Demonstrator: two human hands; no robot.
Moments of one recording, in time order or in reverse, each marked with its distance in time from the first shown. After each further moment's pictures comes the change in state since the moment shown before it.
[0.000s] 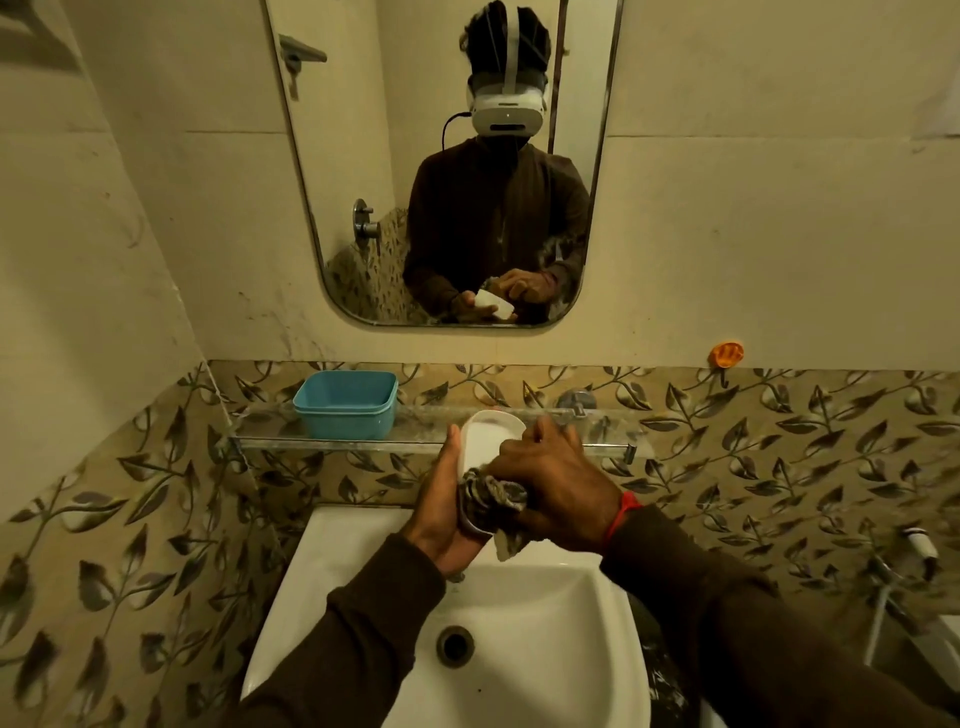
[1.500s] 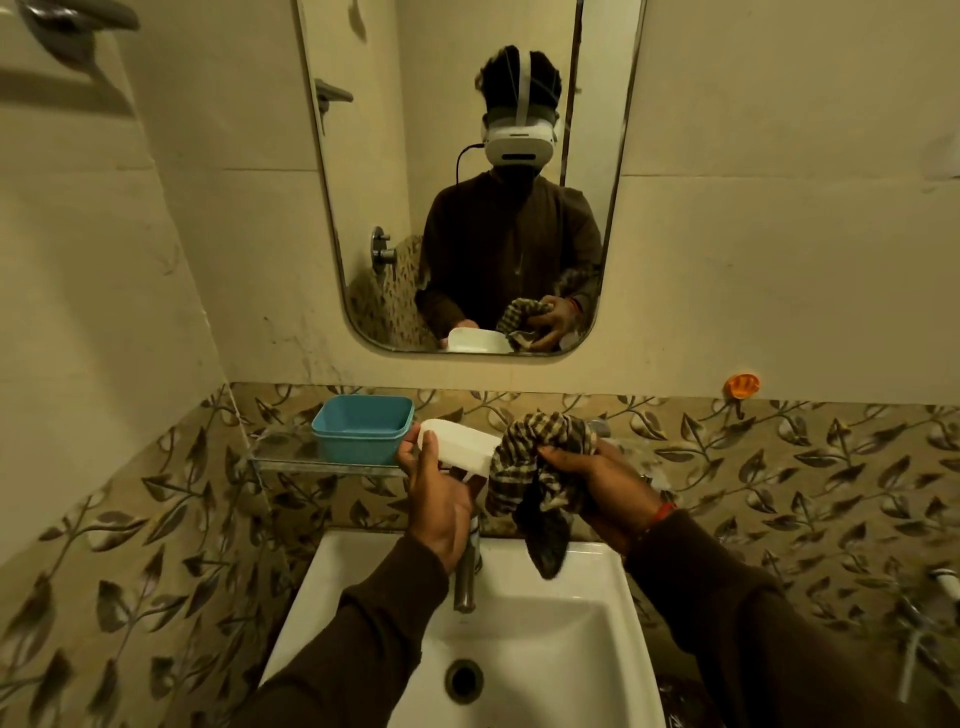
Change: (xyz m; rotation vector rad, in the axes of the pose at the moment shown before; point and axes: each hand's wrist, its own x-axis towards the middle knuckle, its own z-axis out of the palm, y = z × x) left_hand 0.022 0.024 -0.007 -0.063 0.350 0.506; right_hand 0.014 0.026 -0.004 1.619 0.239 0.771
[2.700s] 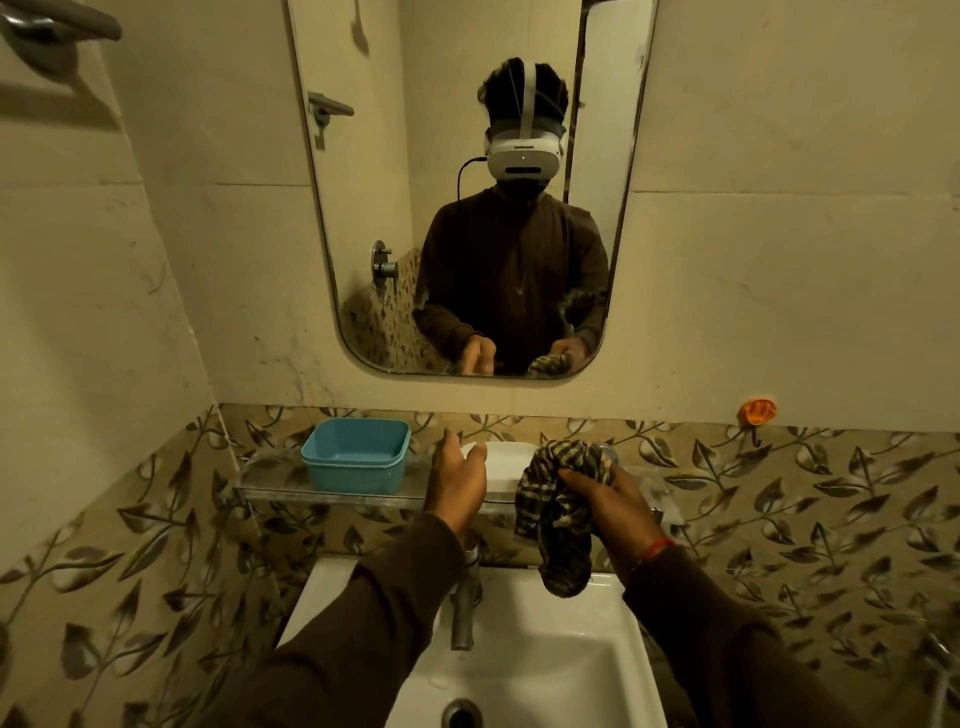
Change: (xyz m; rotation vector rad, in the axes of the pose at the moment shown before) left_hand 0.042 0.007 0.037 0.983 -0.033 -0.004; right_hand 0.044 0.021 -0.030 -0.196 0.276 -0.097
